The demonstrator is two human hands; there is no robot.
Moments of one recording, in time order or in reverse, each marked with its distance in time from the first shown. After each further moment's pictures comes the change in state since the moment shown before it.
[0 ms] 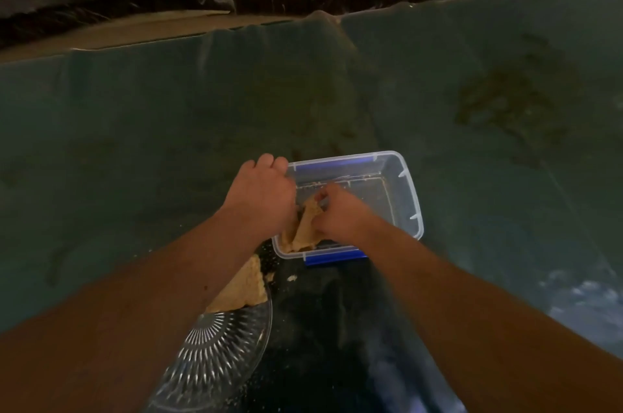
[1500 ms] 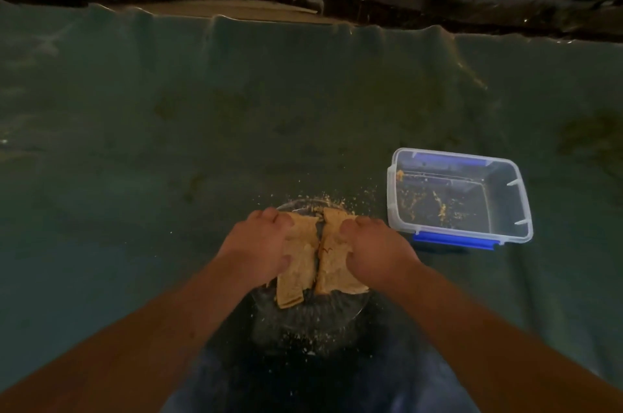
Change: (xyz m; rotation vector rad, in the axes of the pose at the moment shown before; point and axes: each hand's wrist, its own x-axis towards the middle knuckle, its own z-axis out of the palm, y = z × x) left_hand -0.226 -0.105 0.142 -0.499 -0.089 -0.223; right_hand -0.079 -0.116 0.130 -0.608 -0.024 -0.260
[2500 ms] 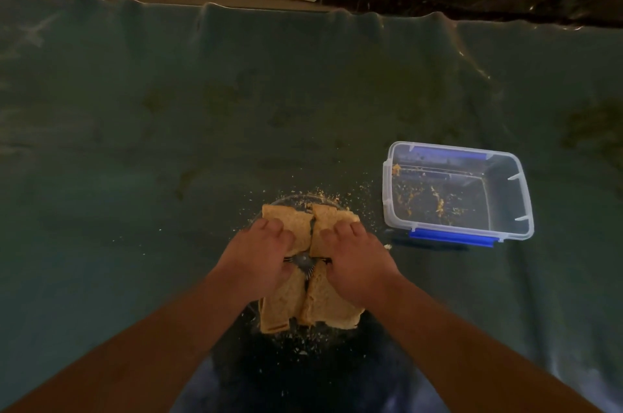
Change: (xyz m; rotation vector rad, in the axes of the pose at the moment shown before) left_hand 0.001 0.013 0.029 0.082 0.000 0.091; right_hand 0.005 -0.004 0.042 -0.058 0.098 -0.137
